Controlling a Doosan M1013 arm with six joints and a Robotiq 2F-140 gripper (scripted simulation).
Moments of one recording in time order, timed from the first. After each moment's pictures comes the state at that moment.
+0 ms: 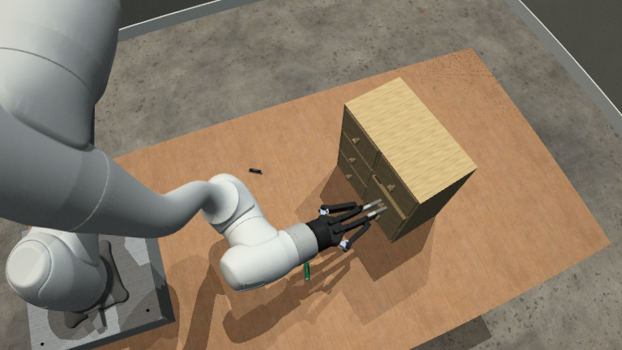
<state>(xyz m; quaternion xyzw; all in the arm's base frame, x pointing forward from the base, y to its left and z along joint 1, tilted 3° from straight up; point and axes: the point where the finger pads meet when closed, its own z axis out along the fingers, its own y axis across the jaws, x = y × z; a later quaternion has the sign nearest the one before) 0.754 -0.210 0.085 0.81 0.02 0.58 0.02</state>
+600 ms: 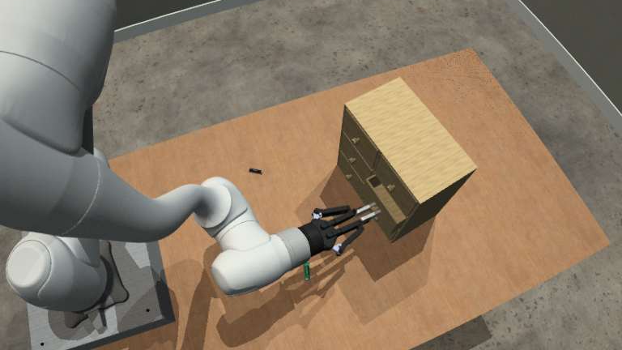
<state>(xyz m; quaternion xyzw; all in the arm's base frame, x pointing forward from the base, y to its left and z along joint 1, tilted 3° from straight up) 0.734 -0.210 0.085 0.81 0.02 0.58 0.02</state>
